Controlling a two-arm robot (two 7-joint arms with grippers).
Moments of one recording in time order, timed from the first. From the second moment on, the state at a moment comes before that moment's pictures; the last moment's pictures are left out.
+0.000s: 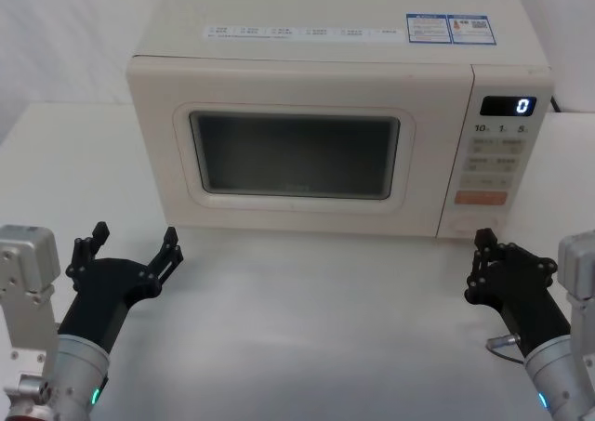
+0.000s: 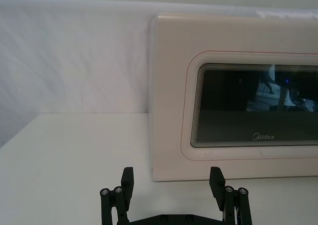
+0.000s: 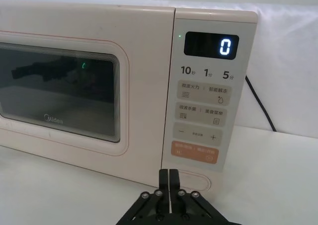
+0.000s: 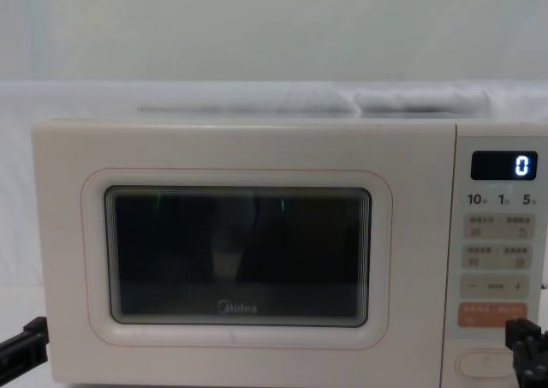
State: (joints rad) left arm 0.27 0.24 0.04 -1.85 -0.25 -0.02 -0.02; right arm -0.17 0.19 -0.26 -1.77 0.07 -0.06 -0.03
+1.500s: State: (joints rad) left arm 0.27 0.24 0.04 -1.85 -0.25 -0.02 -0.02; right arm -0.05 0.11 -0.20 -1.64 0.07 0.05 0.11
